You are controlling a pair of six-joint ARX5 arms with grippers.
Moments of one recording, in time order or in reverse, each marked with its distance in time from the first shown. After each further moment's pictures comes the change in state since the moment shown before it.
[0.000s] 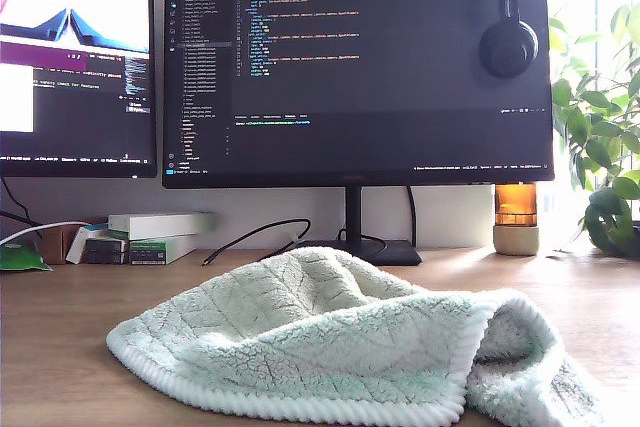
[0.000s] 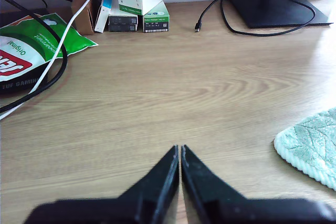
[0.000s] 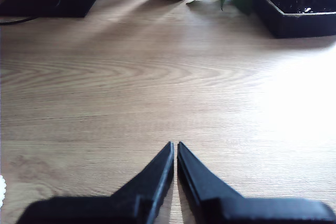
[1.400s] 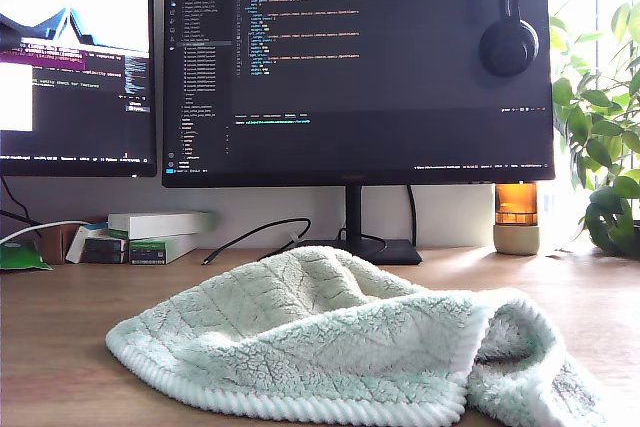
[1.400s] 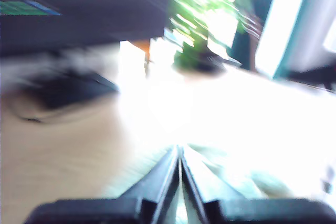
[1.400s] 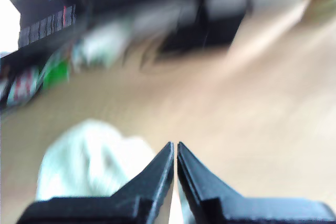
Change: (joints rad) left arm -0.376 0.230 0.001 0.428 0.417 -0.057; right arm 0.113 0.281 0.025 0.344 -0.417 0.262
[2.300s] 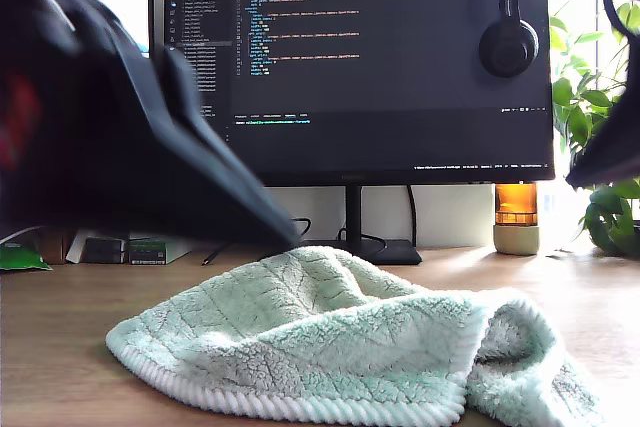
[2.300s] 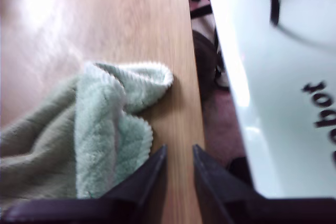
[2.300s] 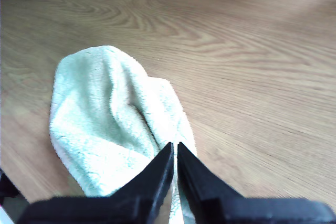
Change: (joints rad) left arm -0.554 0.907 0.253 0.177 -0.180 0.580; right arm 0.091 0.460 0.233 -0.076 -0.070 -0.262
